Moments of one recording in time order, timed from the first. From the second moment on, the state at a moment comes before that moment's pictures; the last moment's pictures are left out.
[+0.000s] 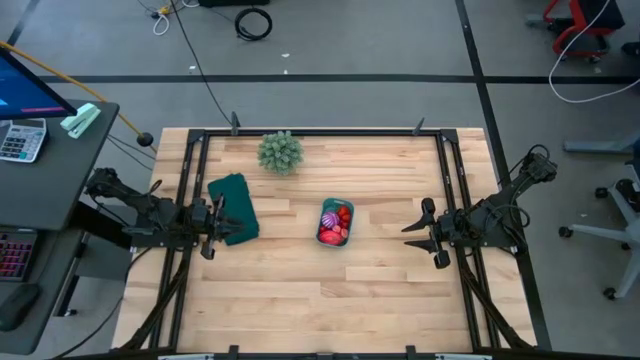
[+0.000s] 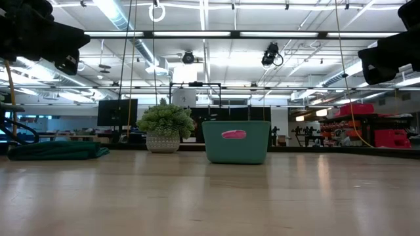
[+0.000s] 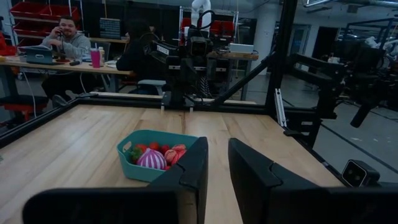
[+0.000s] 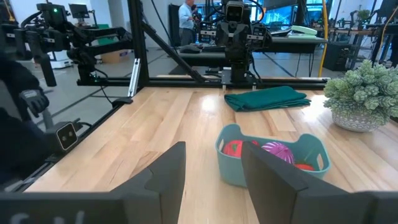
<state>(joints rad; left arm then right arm) -0.48 0.05 0.01 0.12 -0.45 -0.09 0.64 0.17 0.01 0.08 0.51 0.09</state>
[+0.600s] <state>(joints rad) -0.48 0.05 0.01 0.12 -0.45 -0.09 0.64 0.17 0.01 0.08 0.51 0.09</state>
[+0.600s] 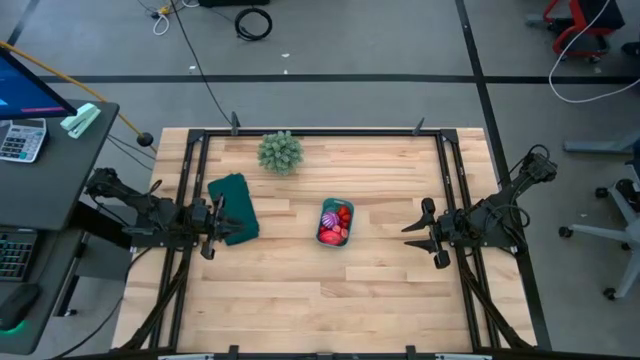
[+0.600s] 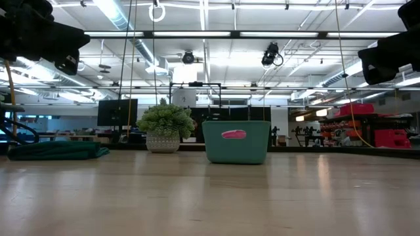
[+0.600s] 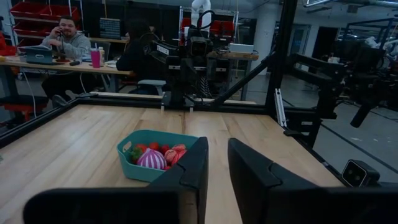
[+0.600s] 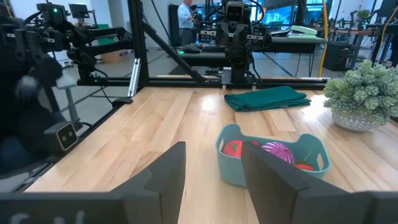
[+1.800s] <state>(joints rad) -0.48 0.05 0.01 0.12 -0.45 -0.09 0.64 0.17 0.01 0.08 0.51 0.09</state>
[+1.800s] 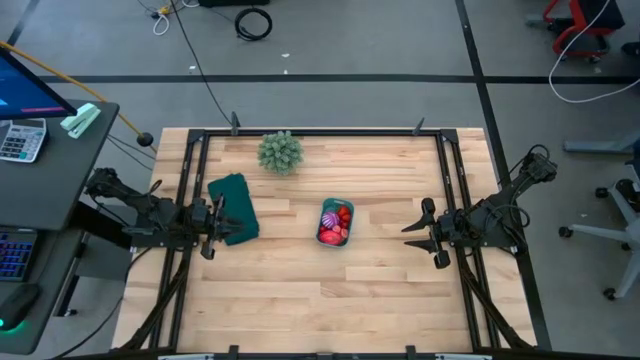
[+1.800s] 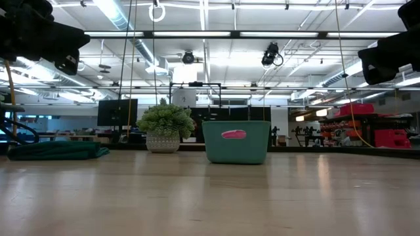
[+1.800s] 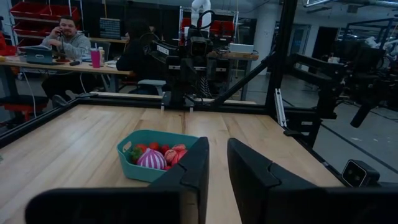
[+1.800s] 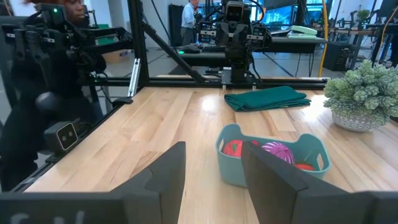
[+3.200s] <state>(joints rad) -0.48 0.05 0.01 0.12 -0.45 -0.09 0.64 0.17 0.01 0.08 0.51 0.09</state>
